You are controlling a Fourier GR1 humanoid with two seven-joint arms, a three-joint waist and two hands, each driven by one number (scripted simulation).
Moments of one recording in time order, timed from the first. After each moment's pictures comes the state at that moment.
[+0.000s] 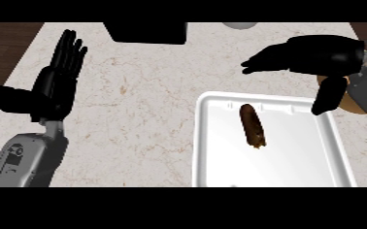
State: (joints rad) left arm -0.31 0.32 -0.06 -1.53 0.26 0.22 0.02; right arm -0.87 -0.83 0.60 -1.32 0.39 0.65 -0.46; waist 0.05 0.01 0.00
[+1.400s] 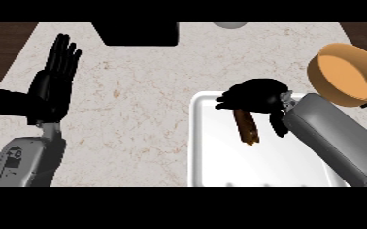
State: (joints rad) left arm -0.28 0.27 0.01 -1.51 0.21 0.18 0.02; right arm -0.73 -0.55 0.72 -1.22 0.81 0.65 -0.42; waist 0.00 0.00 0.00
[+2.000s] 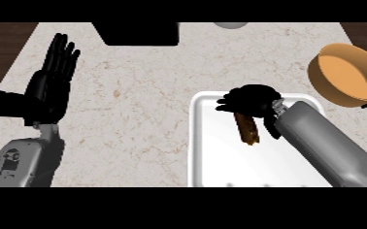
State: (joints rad) left arm -0.28 0.25 0.04 -1.54 0.19 0.16 0.04; right arm -0.67 -0.46 0.67 -1.14 1.03 0.58 -0.43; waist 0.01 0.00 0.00
